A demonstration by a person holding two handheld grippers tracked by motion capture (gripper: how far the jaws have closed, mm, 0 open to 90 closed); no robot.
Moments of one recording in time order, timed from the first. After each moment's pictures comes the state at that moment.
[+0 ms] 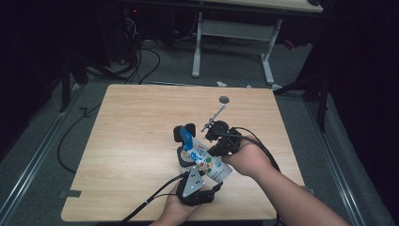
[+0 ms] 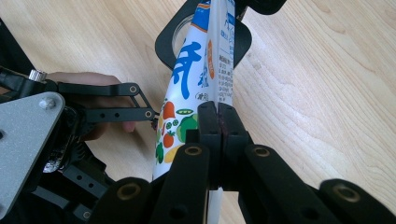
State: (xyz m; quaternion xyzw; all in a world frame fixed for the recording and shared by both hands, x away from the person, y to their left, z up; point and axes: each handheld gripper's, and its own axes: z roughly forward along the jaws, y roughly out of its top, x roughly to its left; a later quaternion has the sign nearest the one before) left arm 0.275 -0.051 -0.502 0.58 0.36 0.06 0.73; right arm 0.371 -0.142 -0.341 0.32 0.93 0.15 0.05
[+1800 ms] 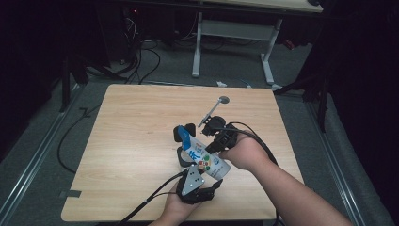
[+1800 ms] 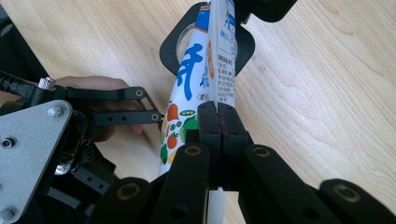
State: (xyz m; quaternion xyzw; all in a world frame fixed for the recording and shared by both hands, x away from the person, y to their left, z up) left arm 0.279 -0.051 -0.498 0.57 0.37 0.07 0.73; right arm 0.382 -0.134 -0.334 0.32 0.94 0.14 0.03
